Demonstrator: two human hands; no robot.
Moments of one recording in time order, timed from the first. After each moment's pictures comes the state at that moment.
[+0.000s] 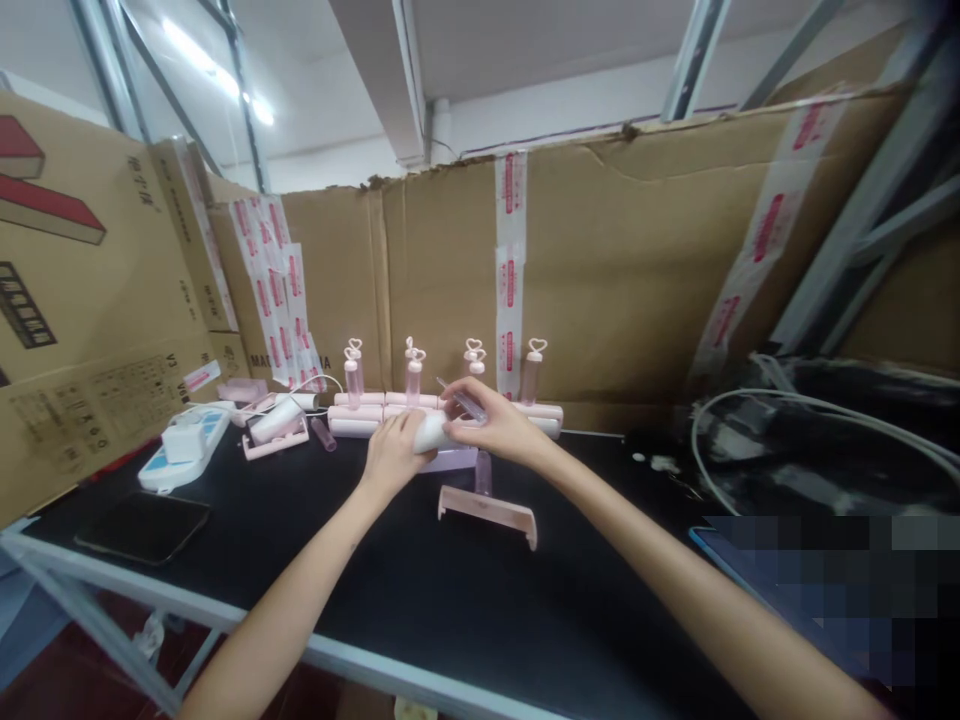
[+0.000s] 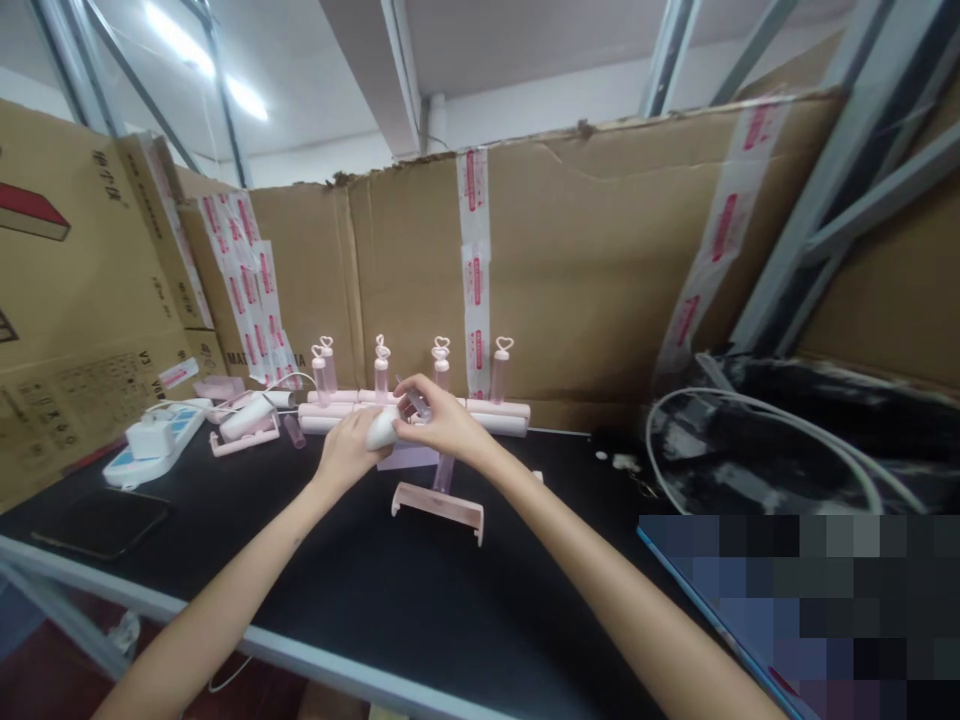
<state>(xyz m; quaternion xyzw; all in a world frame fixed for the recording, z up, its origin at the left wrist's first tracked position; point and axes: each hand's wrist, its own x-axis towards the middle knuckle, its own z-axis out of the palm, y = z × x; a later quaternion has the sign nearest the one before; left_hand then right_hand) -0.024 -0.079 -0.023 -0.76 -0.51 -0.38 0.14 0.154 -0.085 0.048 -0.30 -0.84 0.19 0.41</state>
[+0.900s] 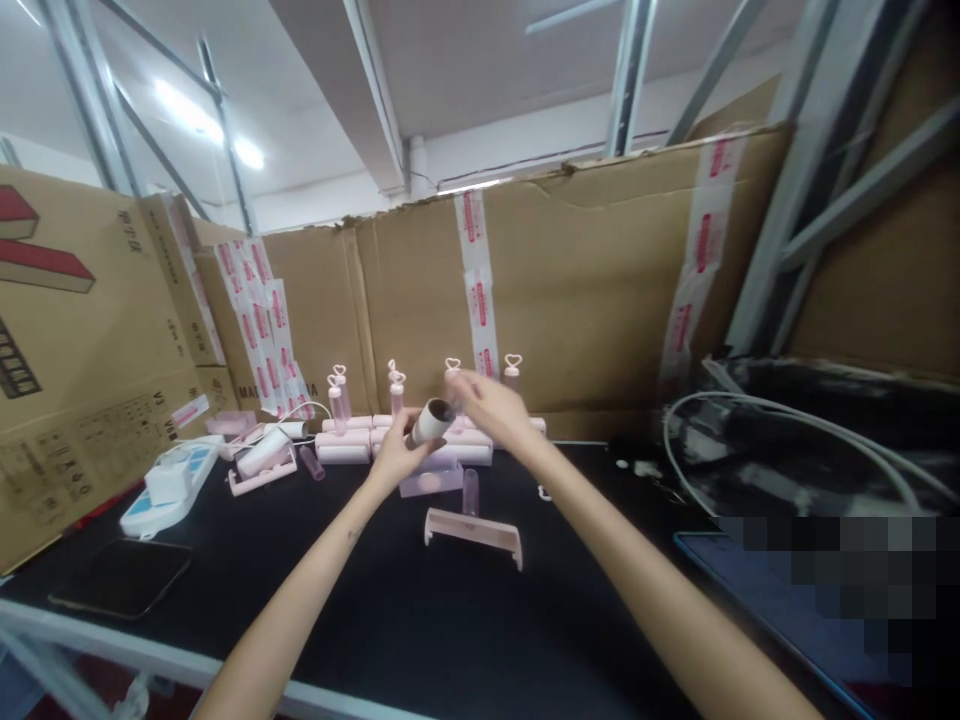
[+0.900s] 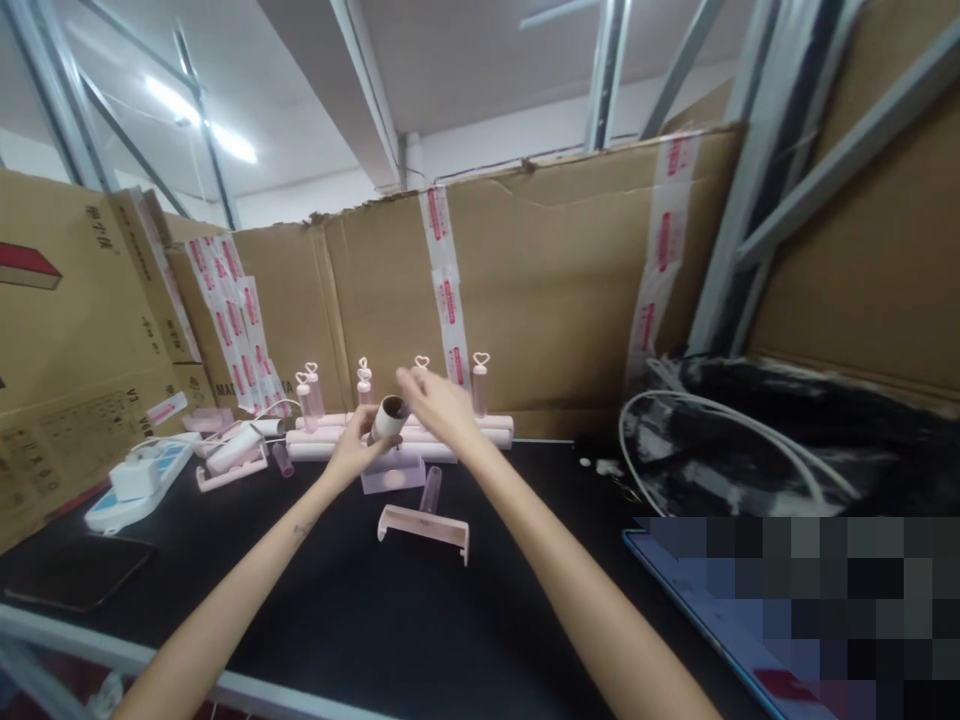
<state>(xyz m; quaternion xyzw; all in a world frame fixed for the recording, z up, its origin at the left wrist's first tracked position) 0.004 -0.048 -0.003 -0.74 -0.37 -0.52 -0.21 0.165 -0.070 0.078 -0.46 -0.74 0.09 0.49</state>
